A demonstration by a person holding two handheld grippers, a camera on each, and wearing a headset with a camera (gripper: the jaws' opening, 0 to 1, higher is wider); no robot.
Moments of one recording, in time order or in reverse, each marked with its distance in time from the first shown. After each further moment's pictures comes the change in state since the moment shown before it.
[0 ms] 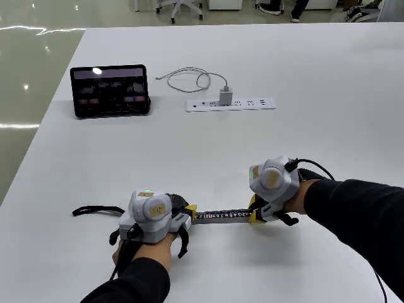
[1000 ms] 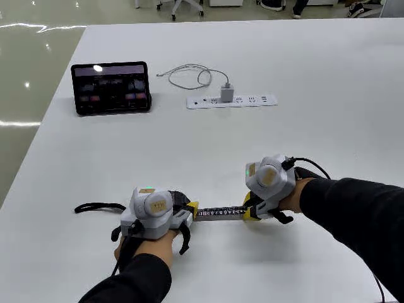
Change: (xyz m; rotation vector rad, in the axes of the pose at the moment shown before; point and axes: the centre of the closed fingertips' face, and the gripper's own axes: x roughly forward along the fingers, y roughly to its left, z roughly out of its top) left arm 0.000 0.000 0.000 -0.003 0.003 -0.003; right arm 0.008 0.004 0.015 -0.009 -0.035 -0.001
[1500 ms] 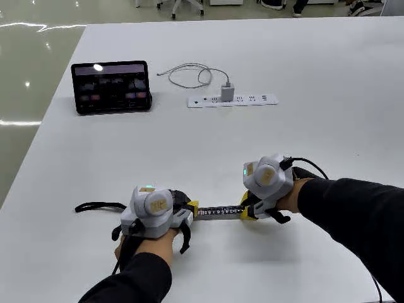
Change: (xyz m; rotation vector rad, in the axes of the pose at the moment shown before) left arm 0.000 0.000 0.000 -0.002 0.000 -0.001; right arm 0.003 0.000 0.006 0.016 -0.020 -0.001
